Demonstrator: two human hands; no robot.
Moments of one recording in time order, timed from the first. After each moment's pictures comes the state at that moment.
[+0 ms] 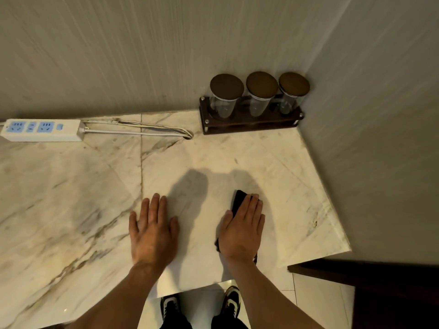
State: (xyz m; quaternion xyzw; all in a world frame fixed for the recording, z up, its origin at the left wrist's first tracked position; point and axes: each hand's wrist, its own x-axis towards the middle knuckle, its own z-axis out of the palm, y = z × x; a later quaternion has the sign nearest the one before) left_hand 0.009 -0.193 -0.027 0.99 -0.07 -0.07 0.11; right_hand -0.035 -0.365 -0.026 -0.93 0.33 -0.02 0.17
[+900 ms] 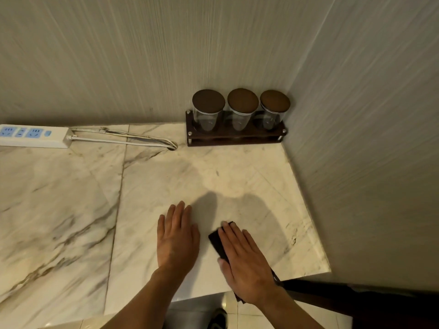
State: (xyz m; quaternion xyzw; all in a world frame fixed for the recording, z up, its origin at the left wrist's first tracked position) left_hand -0.013 -0.302 -0.023 0.97 -0.10 -0.03 0.21; right_hand -0.097 -0.467 -0.024 -0.99 -0.08 0.06 0.08
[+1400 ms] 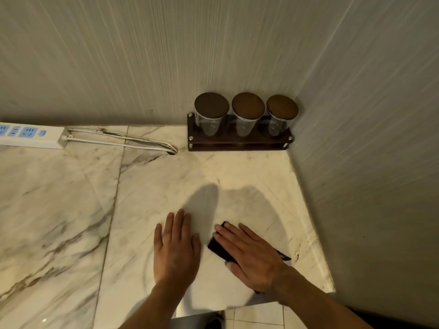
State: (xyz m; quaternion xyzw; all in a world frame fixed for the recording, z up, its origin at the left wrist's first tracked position) left_hand -0.013 -0.309 -0.033 0.99 -0.08 -0.05 0.13; right_hand -0.046 -0.515 -0.017 -0.96 -0.25 0.12 0.03
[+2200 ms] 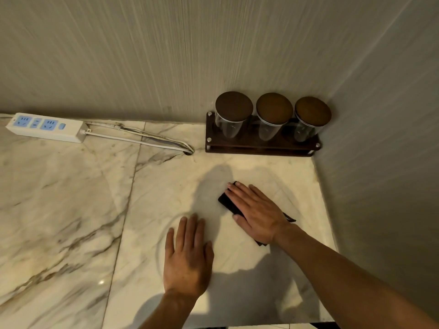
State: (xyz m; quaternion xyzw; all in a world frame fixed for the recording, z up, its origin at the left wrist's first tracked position) left_hand -0.010 -0.311 -0.028 0.98 -0.09 -0.03 0.15; right_hand 0.075 -0.528 -0.026 -0.96 -0.24 0.11 0.04
